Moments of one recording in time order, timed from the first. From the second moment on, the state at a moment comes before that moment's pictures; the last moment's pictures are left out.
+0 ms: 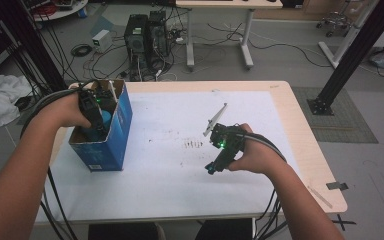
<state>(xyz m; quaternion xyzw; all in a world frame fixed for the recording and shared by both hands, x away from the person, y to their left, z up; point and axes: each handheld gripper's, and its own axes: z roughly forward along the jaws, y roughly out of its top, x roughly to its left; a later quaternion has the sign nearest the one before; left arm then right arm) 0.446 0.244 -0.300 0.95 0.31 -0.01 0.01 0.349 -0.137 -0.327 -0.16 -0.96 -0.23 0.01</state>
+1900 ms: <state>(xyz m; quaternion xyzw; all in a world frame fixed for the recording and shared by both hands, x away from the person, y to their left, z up) 0.423 0.246 -0.249 0.95 0.31 0.04 0.03 0.346 -0.143 -0.322 -0.16 -0.96 -0.24 0.00</state>
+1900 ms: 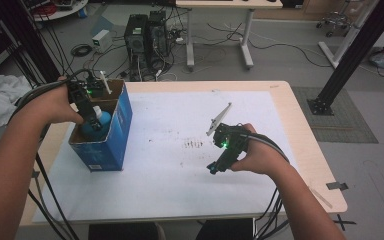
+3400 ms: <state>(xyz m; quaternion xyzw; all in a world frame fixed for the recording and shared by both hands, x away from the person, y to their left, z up) 0.391 0.146 -0.208 0.99 0.15 -0.01 0.03 0.362 -0.138 -0.285 -0.15 -0.97 -0.19 0.01</state>
